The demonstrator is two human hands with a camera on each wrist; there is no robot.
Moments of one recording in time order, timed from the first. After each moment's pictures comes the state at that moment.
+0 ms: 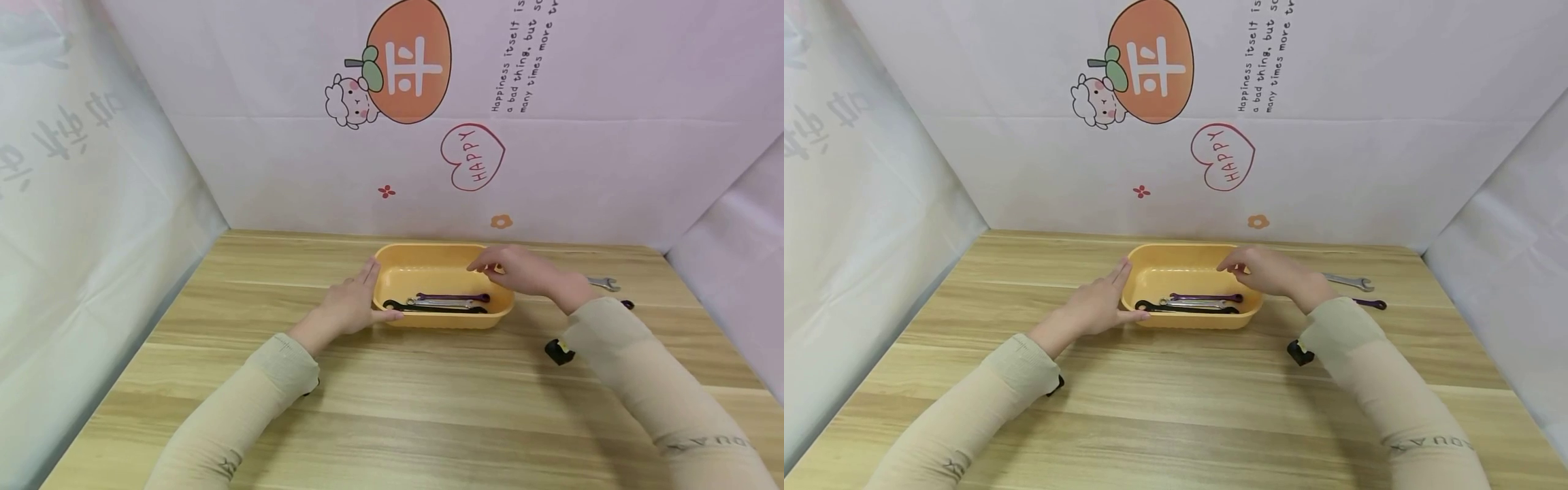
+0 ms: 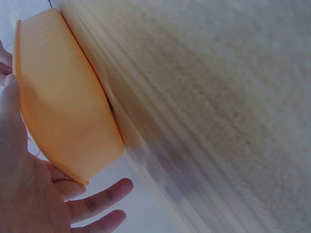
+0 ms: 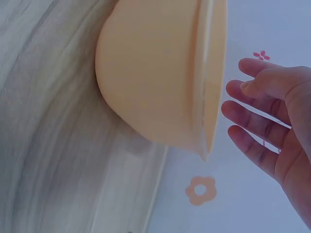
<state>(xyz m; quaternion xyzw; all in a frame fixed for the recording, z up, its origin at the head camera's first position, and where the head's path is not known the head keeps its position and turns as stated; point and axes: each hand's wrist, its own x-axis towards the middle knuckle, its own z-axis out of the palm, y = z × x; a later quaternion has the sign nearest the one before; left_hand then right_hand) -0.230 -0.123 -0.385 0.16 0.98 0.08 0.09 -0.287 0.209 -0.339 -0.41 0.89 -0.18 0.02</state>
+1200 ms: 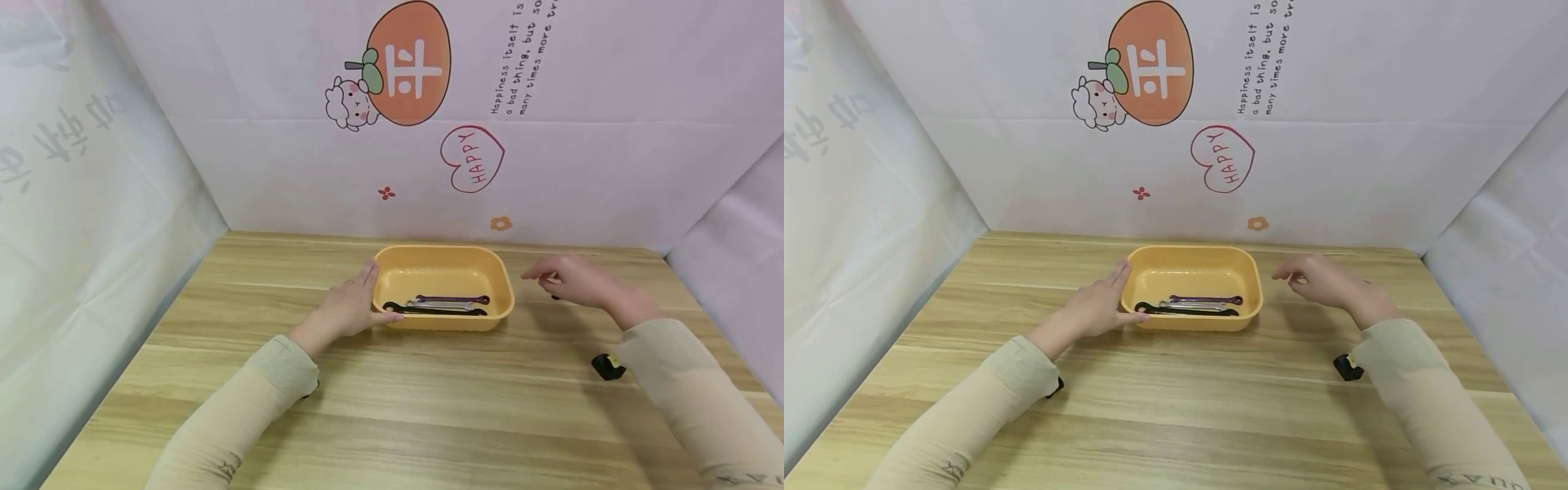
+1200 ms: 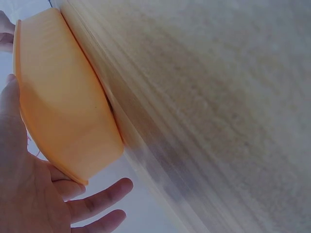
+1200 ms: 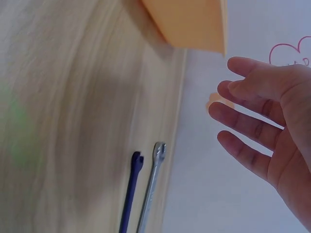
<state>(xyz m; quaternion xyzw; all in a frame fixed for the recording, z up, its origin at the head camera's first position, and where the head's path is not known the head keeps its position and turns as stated) -0.228 -0.123 -0.385 0.16 0.98 0.08 0.08 -0.273 0.291 -0.345 -0.34 0.92 -0.17 0.00</state>
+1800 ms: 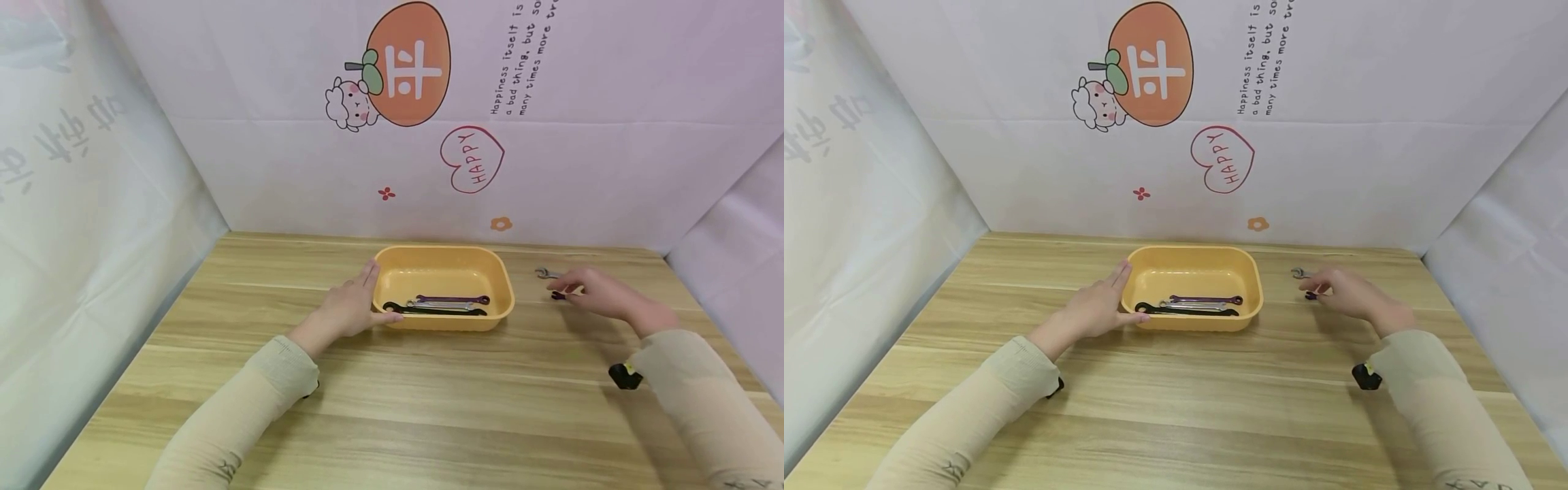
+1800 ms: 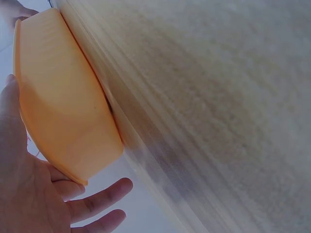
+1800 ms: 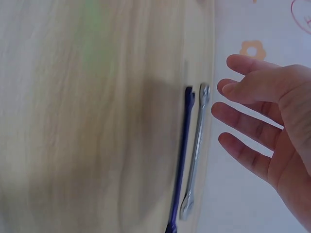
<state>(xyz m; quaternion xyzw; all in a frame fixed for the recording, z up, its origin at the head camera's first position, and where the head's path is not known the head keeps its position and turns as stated) -0.228 -0.123 -0.385 0.16 0.98 0.08 0.08 -0.278 0.342 -0.378 -0.31 0.92 -0.22 0.06</state>
